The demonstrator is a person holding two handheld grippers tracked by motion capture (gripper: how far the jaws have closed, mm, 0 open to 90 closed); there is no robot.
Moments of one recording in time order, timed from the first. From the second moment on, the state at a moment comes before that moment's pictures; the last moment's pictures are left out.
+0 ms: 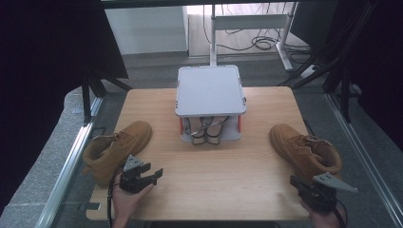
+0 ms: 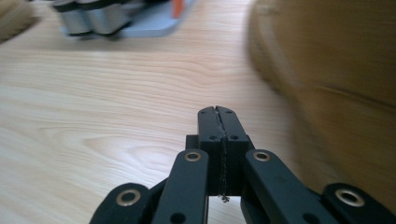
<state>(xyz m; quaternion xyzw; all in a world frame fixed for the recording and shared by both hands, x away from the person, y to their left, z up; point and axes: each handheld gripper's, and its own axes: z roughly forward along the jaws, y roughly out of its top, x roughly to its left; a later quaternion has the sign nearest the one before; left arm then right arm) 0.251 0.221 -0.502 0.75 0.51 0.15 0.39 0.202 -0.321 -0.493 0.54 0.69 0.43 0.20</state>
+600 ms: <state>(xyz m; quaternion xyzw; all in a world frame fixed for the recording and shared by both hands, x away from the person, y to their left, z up) 0.239 0.245 -0.464 0.73 0.51 0.17 0.42 0.230 -0.252 -0.498 0.45 0.77 0.43 0.14</state>
